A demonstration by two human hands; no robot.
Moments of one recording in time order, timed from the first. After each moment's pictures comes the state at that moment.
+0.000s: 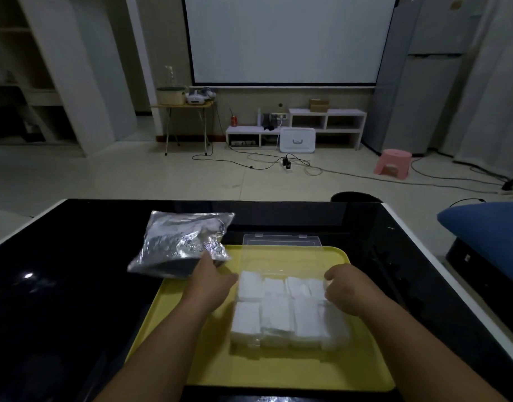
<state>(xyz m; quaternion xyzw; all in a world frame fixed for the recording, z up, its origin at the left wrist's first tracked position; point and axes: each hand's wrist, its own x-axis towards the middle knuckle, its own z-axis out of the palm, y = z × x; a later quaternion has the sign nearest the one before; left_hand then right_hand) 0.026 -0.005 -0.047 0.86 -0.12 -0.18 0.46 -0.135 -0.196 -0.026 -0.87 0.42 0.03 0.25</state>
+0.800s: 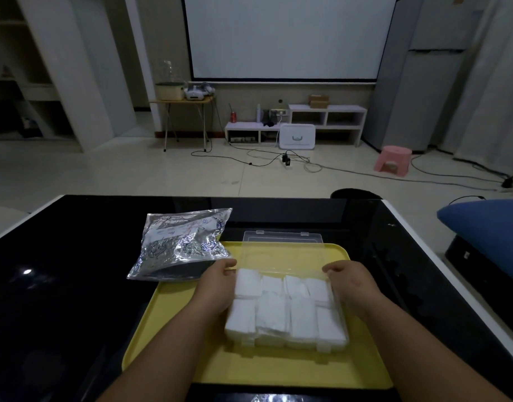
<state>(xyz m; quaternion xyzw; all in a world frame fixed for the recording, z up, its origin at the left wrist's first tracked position) 0.025 -0.016 -0.069 0.83 -0.16 -0.21 0.50 -0.130 -0.211 -0.056 -0.77 0.45 -0.14 0.42</state>
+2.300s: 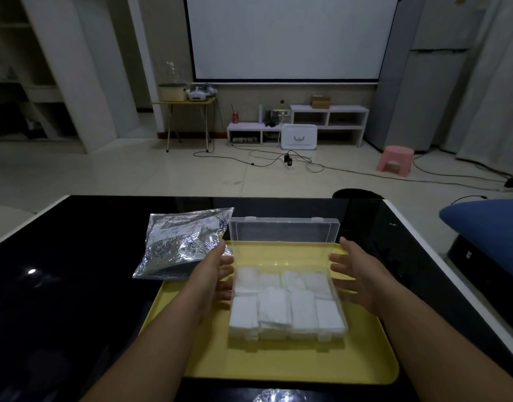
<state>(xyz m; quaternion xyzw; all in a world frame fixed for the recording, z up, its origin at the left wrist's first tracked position) 0.026 0.003 -0.042 0.69 -0.06 -0.34 0.63 -0.141 -0.217 -0.033 -0.58 0.44 -0.11 0.67</state>
